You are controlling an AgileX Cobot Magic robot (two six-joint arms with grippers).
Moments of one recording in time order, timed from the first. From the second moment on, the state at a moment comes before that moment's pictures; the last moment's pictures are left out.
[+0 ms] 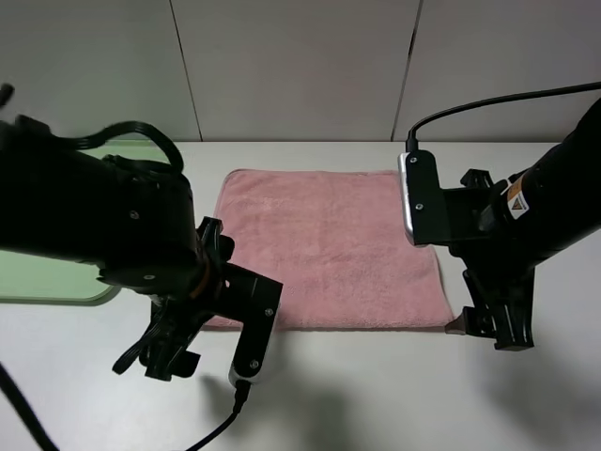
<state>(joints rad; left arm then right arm) -0.98 1.74 -0.81 0.56 0.58 0.40 0.62 1.35 -0.70 -0.06 0.75 -0.91</state>
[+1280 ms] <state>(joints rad) -0.84 1.88 -0.81 0.66 0.37 0.40 0.62 1.35 -0.70 -0.06 0.74 -0.91</state>
